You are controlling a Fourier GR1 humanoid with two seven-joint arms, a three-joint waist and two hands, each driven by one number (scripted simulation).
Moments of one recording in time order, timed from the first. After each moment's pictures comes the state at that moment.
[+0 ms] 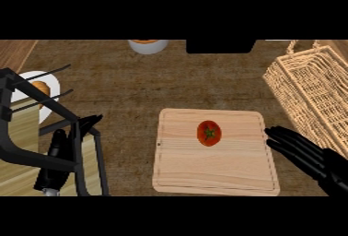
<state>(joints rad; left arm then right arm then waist) 0.06 0.37 -0.22 -1.60 0.08 0.13 0.13 0.15 -0.70 0.22 -2.01 0.35 0.12 -0.28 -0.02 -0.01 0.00</state>
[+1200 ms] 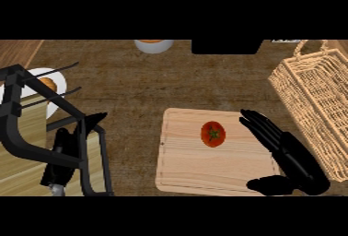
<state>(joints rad) 0.04 0.32 -0.21 -1.58 0.05 0.12 0.13 0.01 -0.43 0.29 -1.75 0.54 0.01 -0.27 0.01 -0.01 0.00</state>
